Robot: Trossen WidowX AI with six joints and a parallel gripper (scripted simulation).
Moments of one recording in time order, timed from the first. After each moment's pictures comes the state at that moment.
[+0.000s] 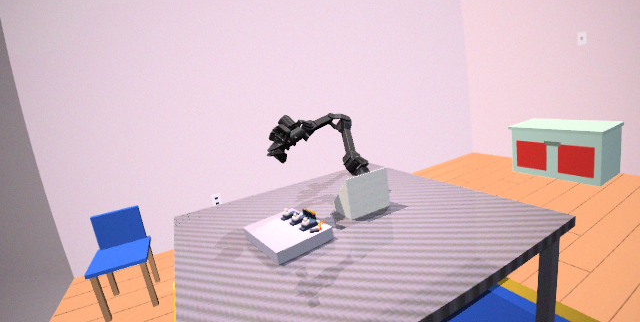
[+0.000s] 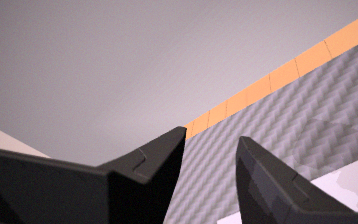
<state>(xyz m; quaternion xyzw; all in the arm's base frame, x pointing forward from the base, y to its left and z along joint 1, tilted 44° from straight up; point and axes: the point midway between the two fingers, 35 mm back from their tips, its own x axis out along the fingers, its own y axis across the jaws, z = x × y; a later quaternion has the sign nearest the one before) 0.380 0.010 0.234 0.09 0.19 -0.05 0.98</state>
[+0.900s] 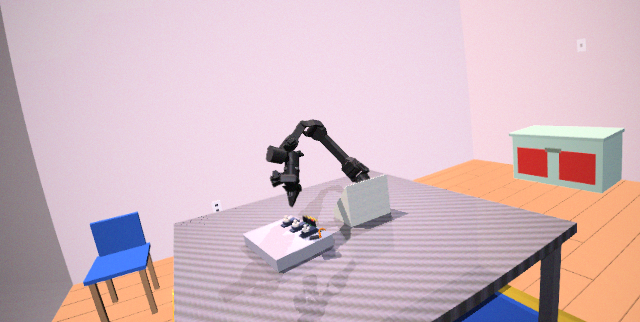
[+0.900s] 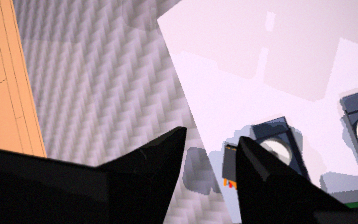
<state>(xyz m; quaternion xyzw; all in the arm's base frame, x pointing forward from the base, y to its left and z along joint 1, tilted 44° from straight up) 0.397 0.035 0.021 0.07 0.53 -0.28 0.80</state>
